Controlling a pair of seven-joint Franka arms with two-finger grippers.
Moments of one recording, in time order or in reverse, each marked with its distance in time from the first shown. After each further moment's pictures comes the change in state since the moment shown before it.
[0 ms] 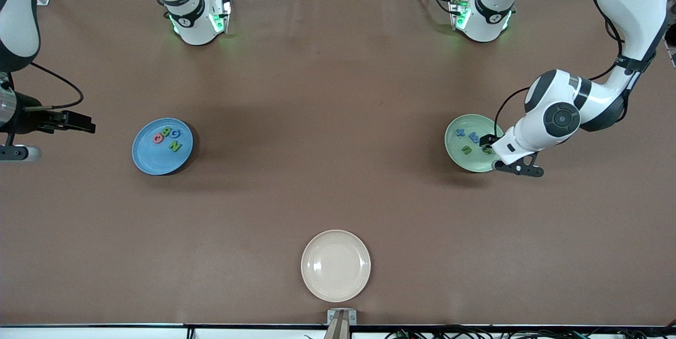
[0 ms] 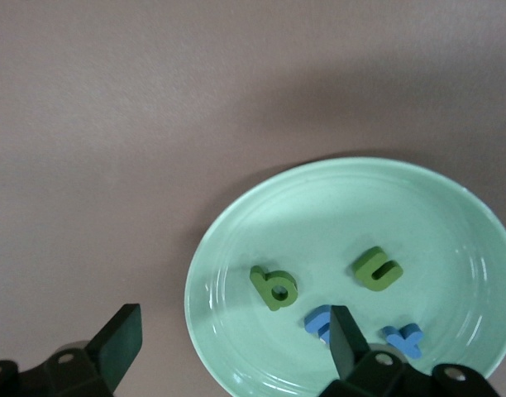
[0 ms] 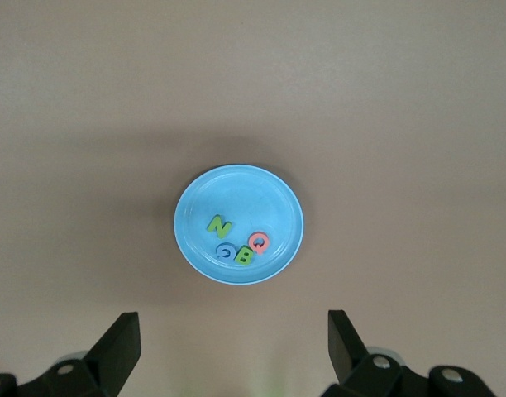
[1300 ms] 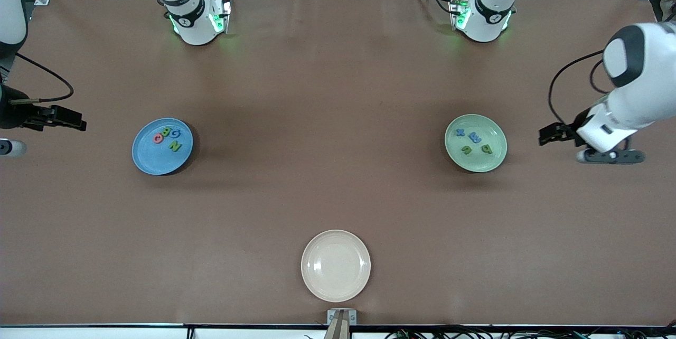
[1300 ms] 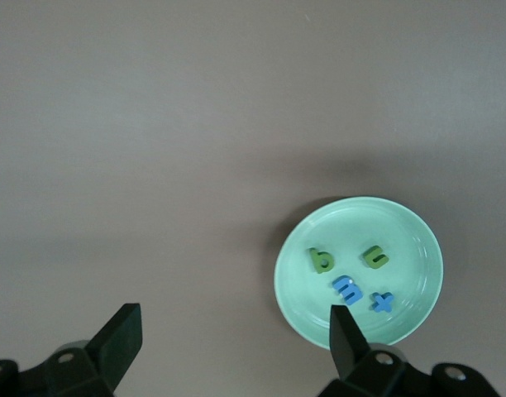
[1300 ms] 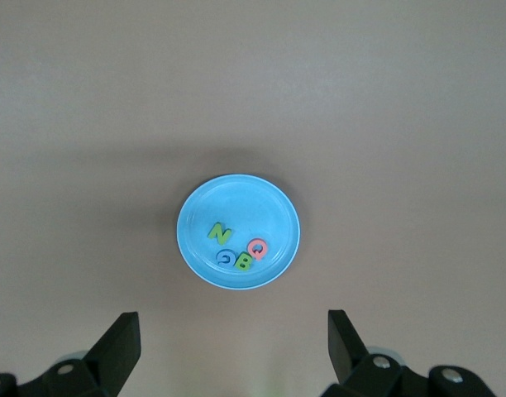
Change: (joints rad) left arm 0.026 -0.380 0.156 0.163 -0.458 -0.220 0.314; right arm 0.000 -0.014 0.004 0.038 0.000 -0.006 0.000
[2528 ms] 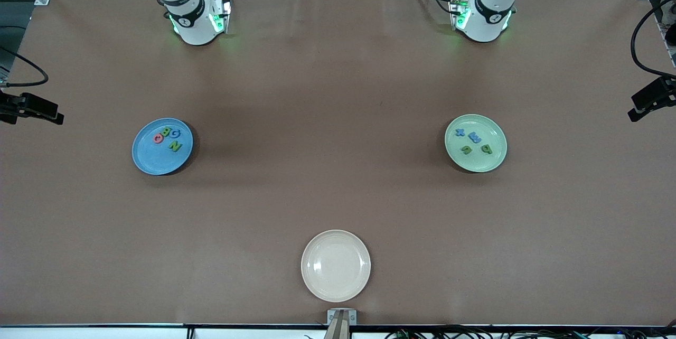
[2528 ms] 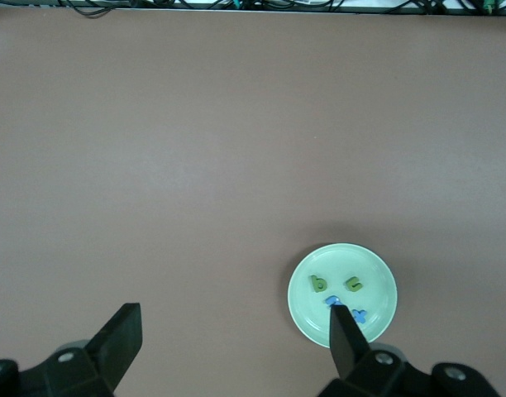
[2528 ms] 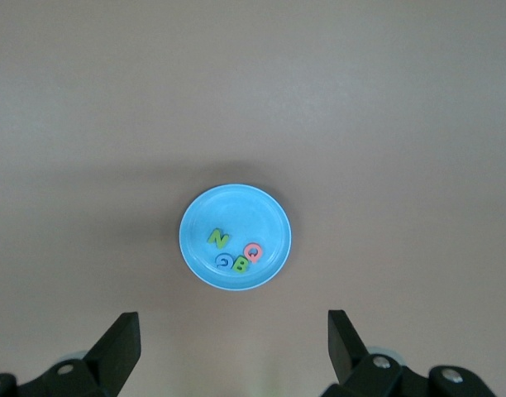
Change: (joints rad) left arm -0.014 -0.051 0.033 0.436 -0.021 -0.309 -0.007; right arm -0.006 0.001 -0.010 0.116 0.000 -0.086 0.000
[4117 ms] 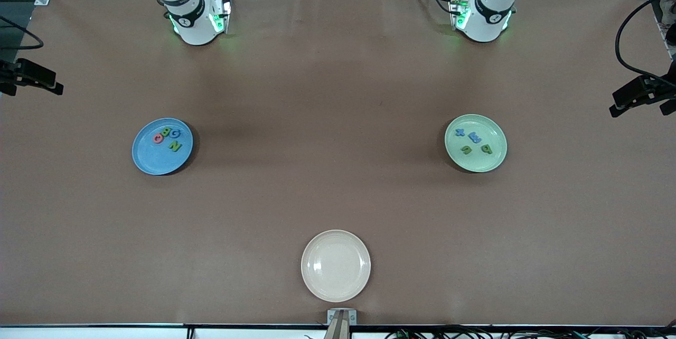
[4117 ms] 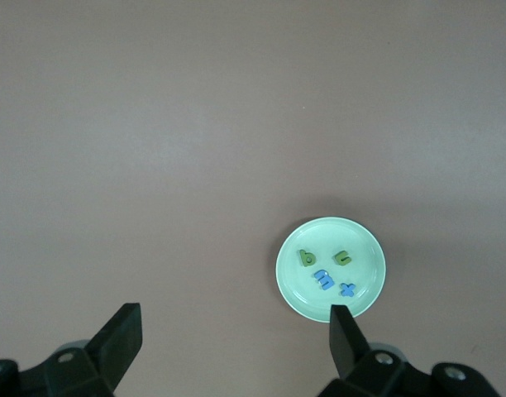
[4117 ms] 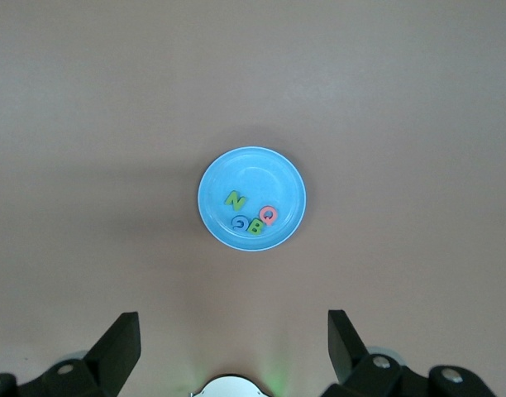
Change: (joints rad) left arm -0.717 -0.007 0.696 -0.012 -0.011 -0.066 -0.016; right arm 0.013 -0.124 0.021 -0.064 0.011 -0.082 -0.002
